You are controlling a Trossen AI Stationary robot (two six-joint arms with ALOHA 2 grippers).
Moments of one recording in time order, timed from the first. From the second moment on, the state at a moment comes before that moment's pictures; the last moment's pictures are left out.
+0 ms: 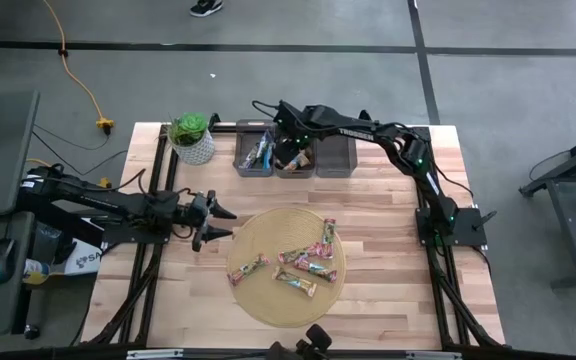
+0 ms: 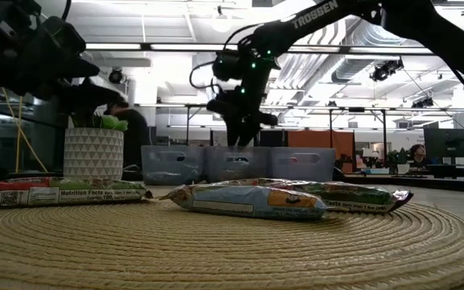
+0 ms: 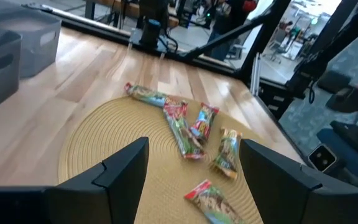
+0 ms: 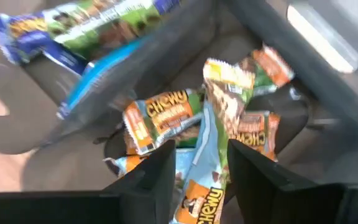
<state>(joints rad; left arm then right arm) -0.12 0.62 0.01 0.48 0.02 -0.32 -0.47 2.24 1.99 -0.90 0.07 0.30</state>
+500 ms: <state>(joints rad) -0.12 0.62 0.01 0.44 0.02 -0.32 -0.35 1.98 1.99 -0.90 -0.03 0.08</state>
